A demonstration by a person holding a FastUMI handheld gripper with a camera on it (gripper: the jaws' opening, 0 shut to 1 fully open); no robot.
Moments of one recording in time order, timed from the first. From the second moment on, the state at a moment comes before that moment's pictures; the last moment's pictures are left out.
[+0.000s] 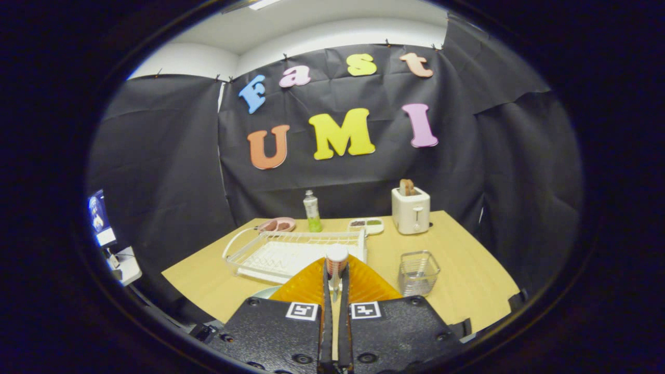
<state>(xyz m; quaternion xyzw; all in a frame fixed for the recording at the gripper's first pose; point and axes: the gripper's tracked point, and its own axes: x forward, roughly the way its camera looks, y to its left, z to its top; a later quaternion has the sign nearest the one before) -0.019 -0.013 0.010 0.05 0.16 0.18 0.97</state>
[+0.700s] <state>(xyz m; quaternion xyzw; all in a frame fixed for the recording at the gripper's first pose) -0.012 0.113 -0.085 0.12 0.30 0.26 0.91</state>
